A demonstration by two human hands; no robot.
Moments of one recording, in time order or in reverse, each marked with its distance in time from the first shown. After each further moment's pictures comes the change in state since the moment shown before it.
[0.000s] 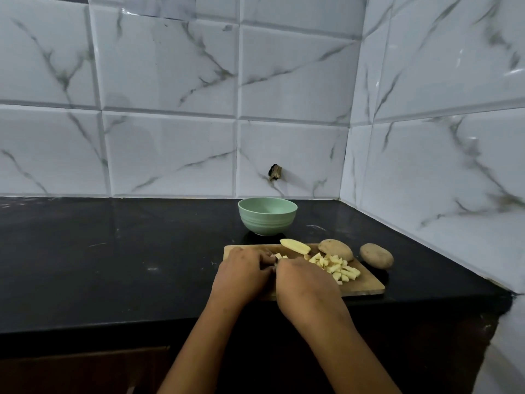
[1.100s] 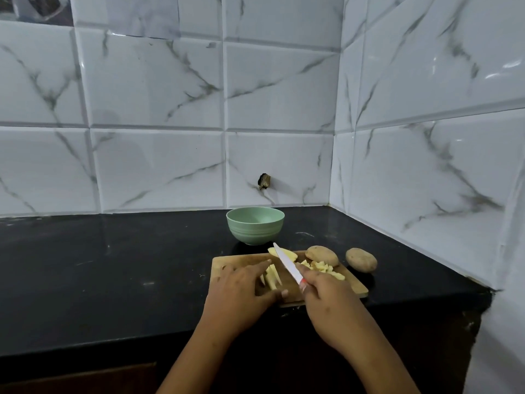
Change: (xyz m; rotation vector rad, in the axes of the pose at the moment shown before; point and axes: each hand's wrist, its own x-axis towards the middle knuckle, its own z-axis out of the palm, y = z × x) left_hand -0.017 0.009 0.010 0.151 -0.009 0.061; right_hand -0.032 0.056 0.011 0.606 0.193 0.069
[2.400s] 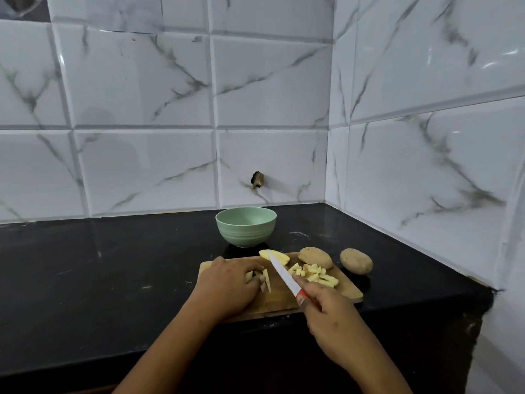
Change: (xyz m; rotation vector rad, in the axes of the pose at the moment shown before) left_hand 0.038 -0.002 -0.008 0.123 -0.144 0.023; right_hand 0.009 0.031 0.007 0.305 -0.070 0.062
